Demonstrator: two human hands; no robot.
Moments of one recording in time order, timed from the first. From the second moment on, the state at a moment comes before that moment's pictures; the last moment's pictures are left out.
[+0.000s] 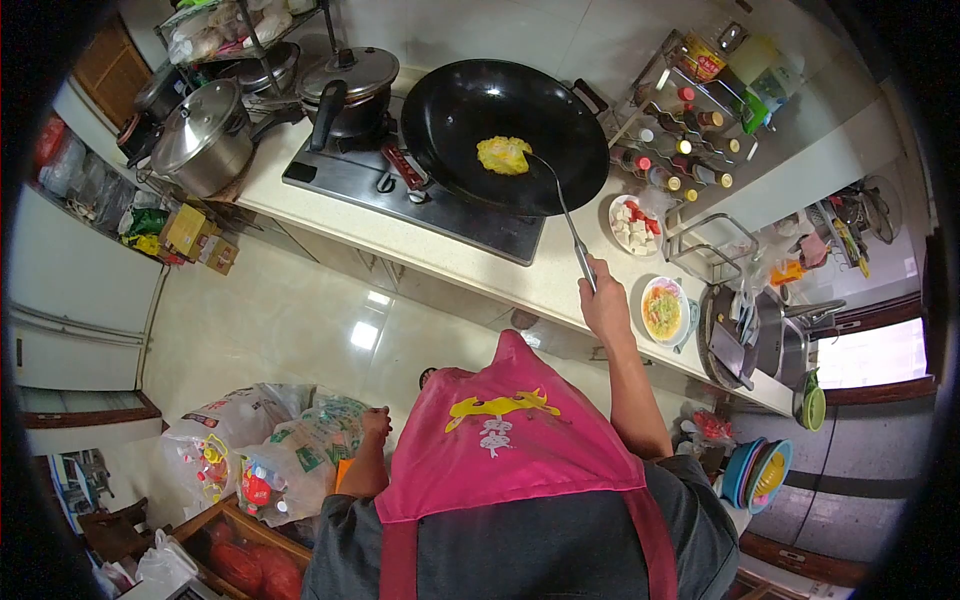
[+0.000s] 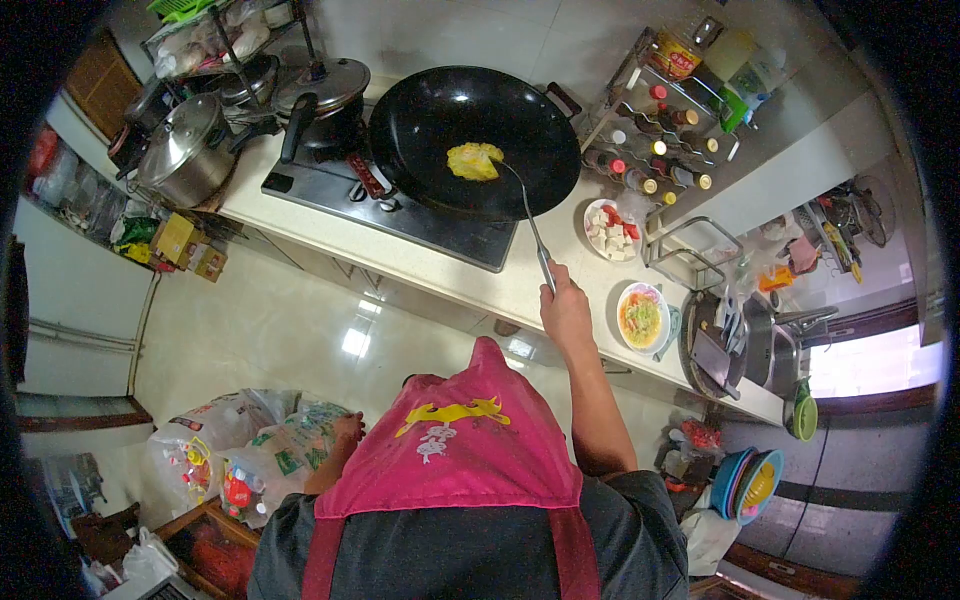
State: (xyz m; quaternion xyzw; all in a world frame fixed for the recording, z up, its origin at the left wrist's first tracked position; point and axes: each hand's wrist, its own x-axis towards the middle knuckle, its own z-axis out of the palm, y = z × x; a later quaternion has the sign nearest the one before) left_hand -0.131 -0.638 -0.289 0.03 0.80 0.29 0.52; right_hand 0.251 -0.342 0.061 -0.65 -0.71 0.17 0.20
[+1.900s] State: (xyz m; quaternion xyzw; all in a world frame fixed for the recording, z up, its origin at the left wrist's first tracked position) left_hand -0.116 -0.654 -0.297 0.03 0.80 0.31 0.51; right_hand 0.264 -0.215 0.081 -0.63 -0.73 0.15 0.23
